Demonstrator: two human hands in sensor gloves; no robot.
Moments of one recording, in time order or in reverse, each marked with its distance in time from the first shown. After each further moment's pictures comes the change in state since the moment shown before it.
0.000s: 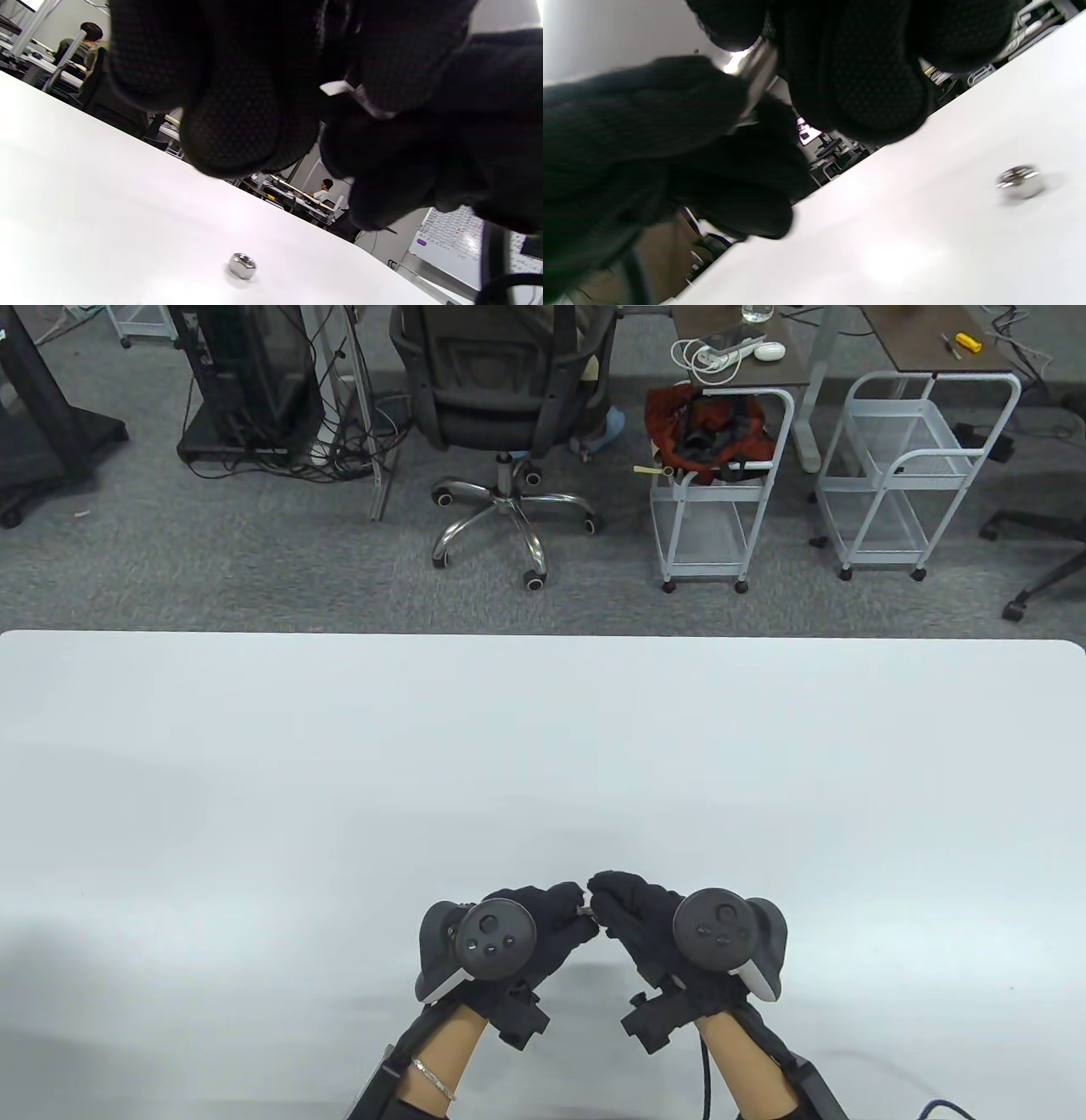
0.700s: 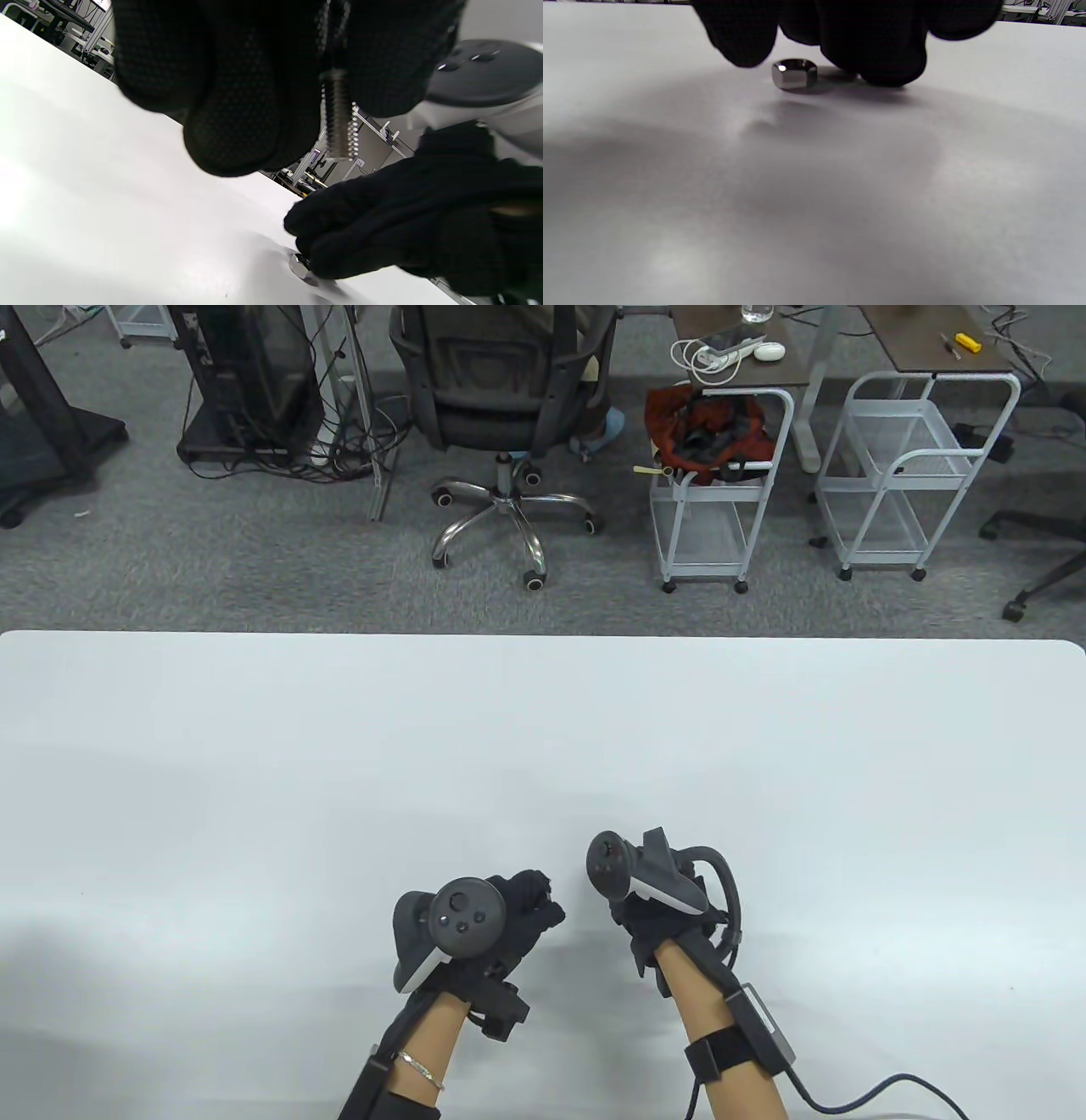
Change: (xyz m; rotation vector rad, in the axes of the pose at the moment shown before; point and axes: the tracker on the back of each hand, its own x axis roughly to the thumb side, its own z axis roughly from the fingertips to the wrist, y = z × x) left_hand -0.033 0.004 0.000 -0.013 0.153 0.065; right_hand -0.033 0.063 -0.068 0.484 0.238 0.708
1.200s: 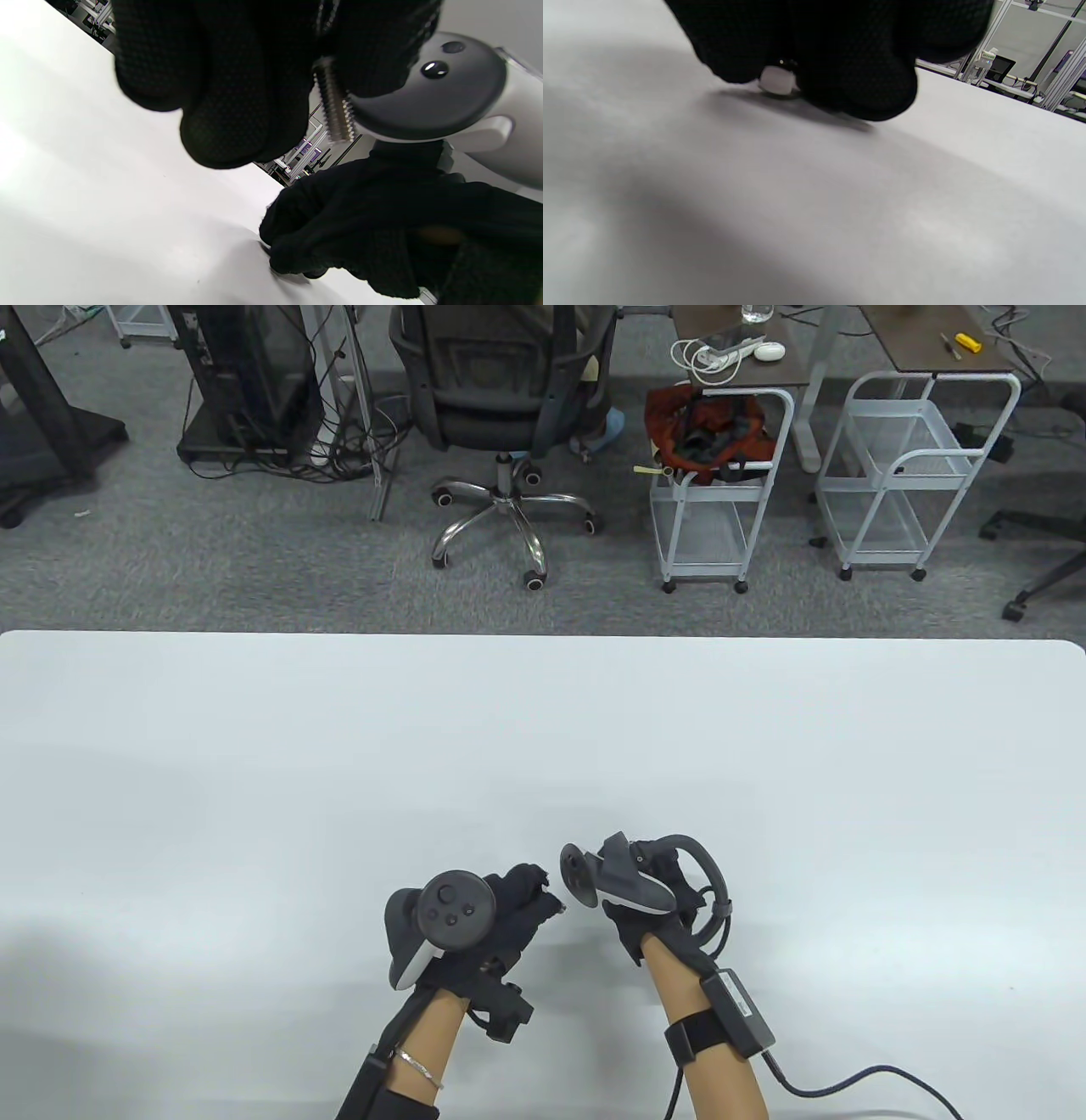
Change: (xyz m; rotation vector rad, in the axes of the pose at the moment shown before) left_hand -0.002 0.000 -0.001 -0.030 0.023 0.111; right_hand 0.013 -0.003 -0.005 -0.131 -0.050 0.190
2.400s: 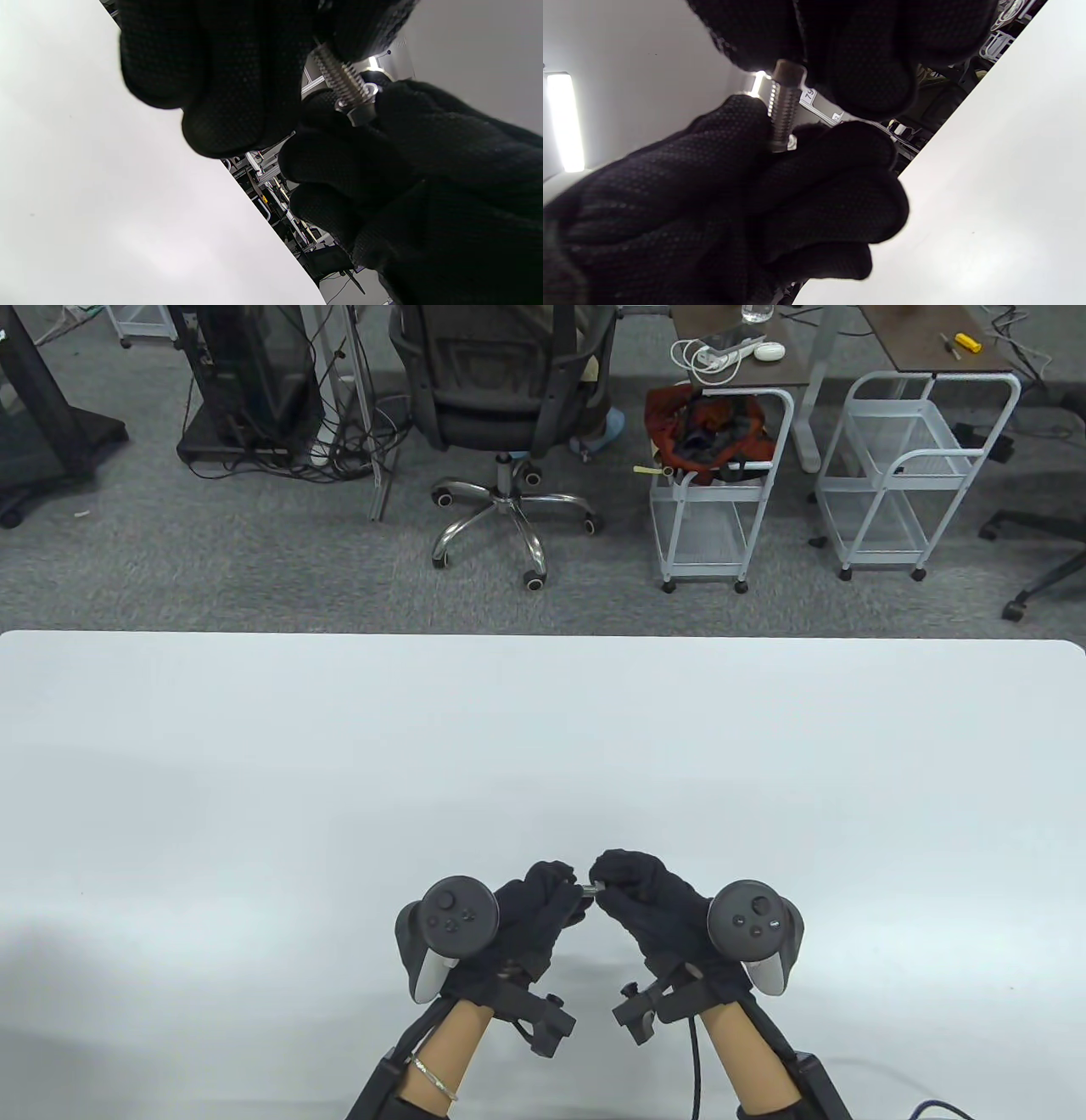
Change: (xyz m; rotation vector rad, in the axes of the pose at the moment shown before) left_hand 0.021 -0.010 0.005 0.030 -0.017 0.275; right_hand -0.043 -0.026 0.093 -0.476 -0.143 -1.258
